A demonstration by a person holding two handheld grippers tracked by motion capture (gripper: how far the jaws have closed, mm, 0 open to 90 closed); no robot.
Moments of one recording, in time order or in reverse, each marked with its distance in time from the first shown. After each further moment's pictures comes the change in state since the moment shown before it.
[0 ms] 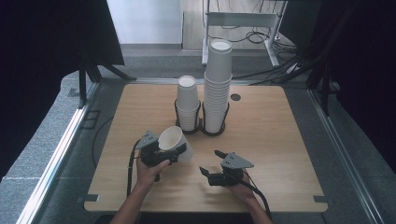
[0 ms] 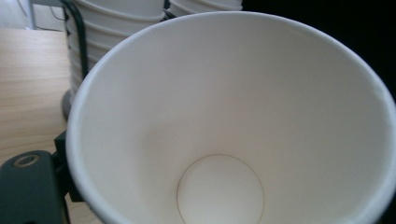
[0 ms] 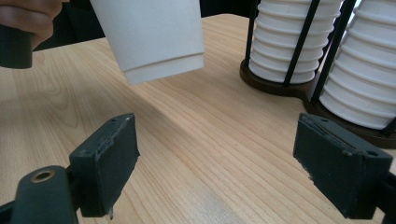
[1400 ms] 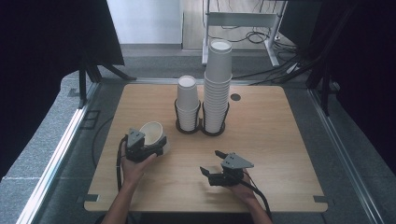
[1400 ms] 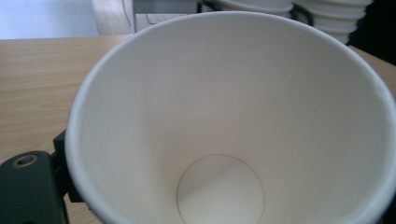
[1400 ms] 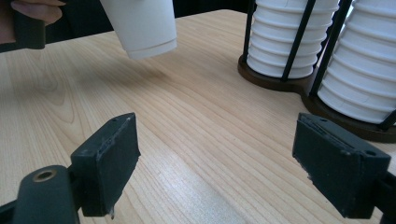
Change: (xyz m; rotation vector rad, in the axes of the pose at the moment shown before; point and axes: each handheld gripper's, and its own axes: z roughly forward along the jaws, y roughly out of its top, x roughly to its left) left arm 0.040 -0.002 -0.018 0.033 0.326 0.052; right arm -0.001 -0.002 0.000 0.016 -0.008 0.001
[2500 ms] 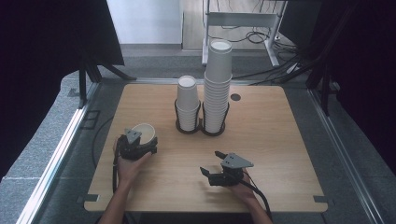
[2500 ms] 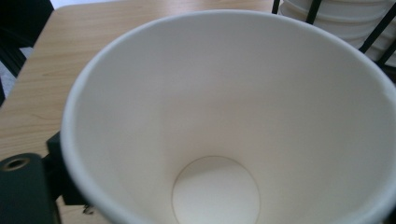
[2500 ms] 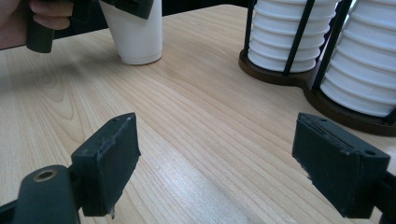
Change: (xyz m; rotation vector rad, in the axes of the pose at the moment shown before) left arm 0.022 -0.013 0.014 0.127 0.195 0.016; right arm -0.001 -0.002 0.002 0.011 0.007 0.015
